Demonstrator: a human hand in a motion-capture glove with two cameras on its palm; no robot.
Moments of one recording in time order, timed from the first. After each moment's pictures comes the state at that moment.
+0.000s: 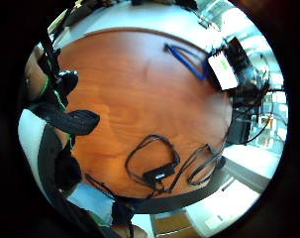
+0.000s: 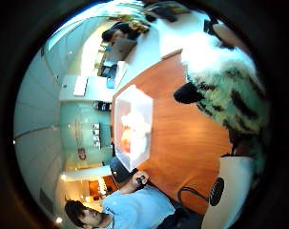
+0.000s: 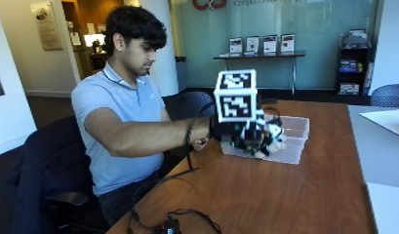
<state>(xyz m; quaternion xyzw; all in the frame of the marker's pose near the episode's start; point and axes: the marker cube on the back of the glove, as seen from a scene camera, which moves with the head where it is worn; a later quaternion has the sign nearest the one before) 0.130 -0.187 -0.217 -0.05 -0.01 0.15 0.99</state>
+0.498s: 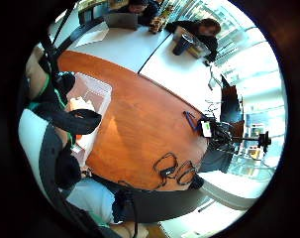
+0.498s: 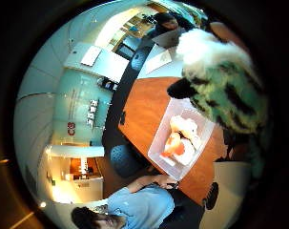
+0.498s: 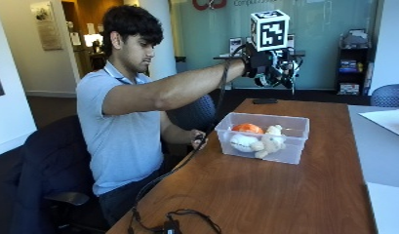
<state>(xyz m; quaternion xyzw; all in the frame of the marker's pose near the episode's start) -0.083 -0.325 -0.277 -0.05 0.04 0.02 1.00</state>
